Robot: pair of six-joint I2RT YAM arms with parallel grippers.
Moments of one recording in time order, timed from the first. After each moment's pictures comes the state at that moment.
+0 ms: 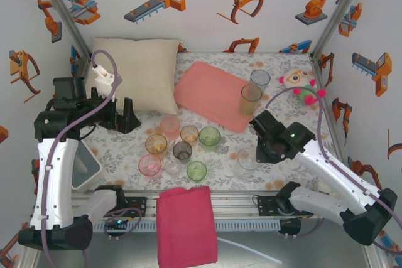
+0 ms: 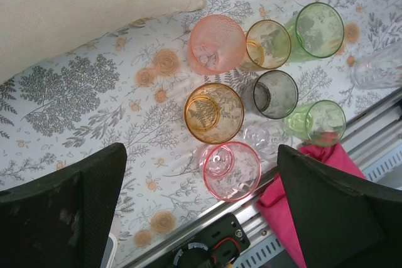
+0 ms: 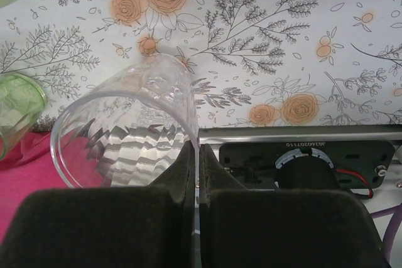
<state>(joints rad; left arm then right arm) -0.05 1.00 1.35 -1.15 0.49 0.23 0.71 0.99 0.95 -1.22 0.15 0.74</state>
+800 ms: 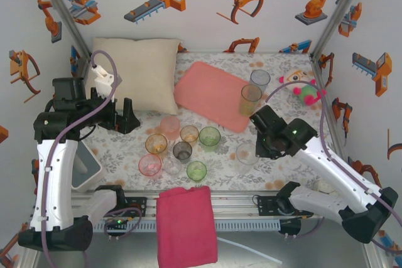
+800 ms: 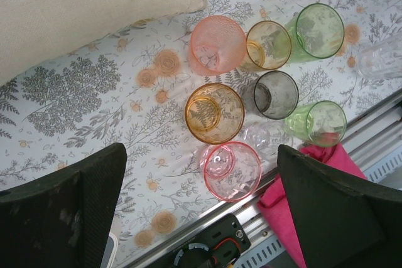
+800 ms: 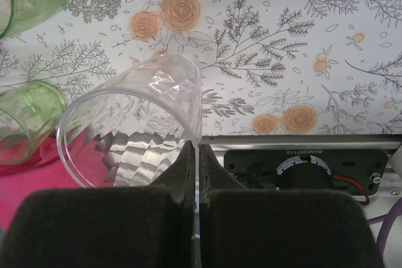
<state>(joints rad) -0.05 1.00 1.35 -1.15 0.48 0.23 0.71 1.01 1.04 -1.23 0.18 0.73</state>
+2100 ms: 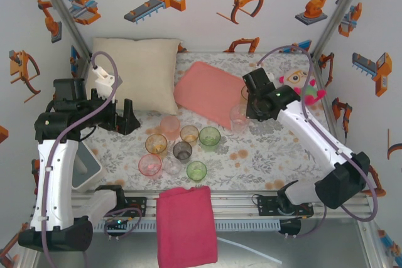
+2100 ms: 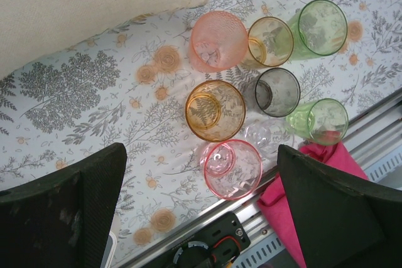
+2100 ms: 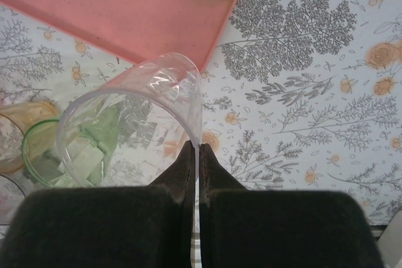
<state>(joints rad) -0.05 1.00 1.33 -1.15 0.47 0.23 0.53 1.37 1.32 -0.98 0.26 0.54</state>
